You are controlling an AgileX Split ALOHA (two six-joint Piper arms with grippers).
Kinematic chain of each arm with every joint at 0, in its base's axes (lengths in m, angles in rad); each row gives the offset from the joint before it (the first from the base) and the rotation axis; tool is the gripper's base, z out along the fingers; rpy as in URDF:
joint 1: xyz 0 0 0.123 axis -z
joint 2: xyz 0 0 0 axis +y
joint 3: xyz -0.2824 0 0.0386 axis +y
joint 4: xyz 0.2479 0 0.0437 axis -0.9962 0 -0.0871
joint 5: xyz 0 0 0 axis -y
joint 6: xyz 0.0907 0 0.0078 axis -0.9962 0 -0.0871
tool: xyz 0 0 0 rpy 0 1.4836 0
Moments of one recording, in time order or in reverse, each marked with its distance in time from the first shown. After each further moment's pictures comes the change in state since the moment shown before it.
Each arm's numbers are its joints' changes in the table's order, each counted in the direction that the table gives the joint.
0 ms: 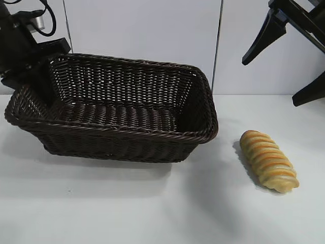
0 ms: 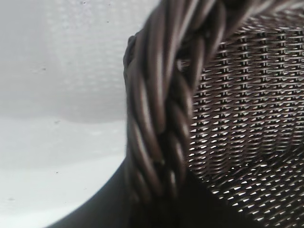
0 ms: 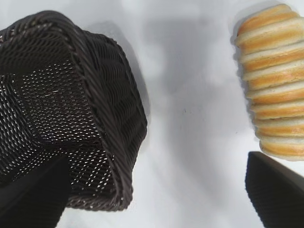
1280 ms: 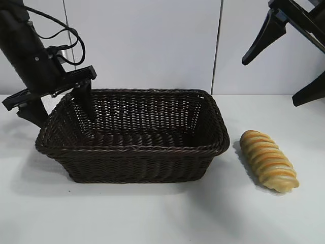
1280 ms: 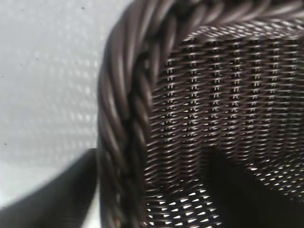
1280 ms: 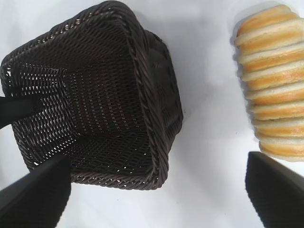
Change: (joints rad) left arm 0.007 0.005 -0.133 -0.125 -0.048 0.195; right arm 0.000 0.000 0.000 0.001 0.001 0.000
